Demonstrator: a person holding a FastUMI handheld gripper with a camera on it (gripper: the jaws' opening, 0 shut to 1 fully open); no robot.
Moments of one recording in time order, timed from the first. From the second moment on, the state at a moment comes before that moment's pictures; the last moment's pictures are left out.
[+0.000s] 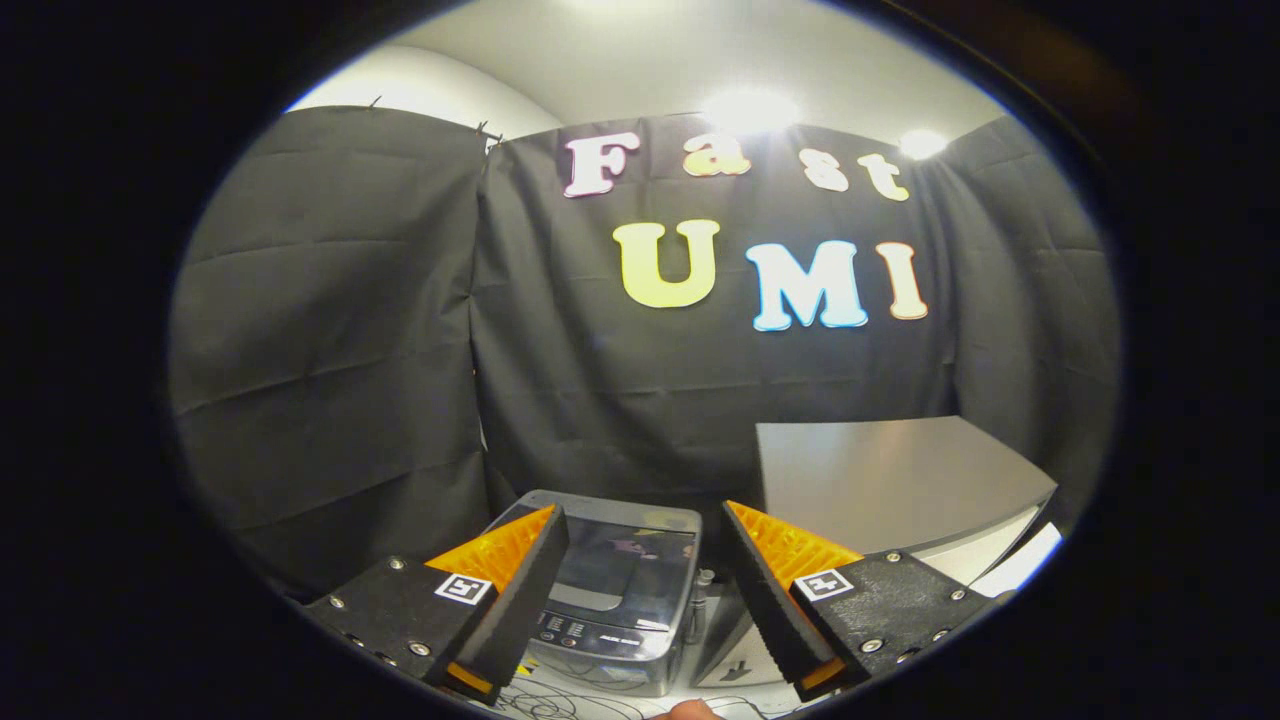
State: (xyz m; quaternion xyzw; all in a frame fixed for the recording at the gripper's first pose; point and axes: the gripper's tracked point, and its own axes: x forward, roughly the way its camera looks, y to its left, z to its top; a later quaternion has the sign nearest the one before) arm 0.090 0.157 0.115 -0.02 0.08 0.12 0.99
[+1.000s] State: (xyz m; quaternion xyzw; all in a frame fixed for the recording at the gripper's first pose) arm 0.010 -0.007 0.080 -0.01 0.05 0.05 1.00
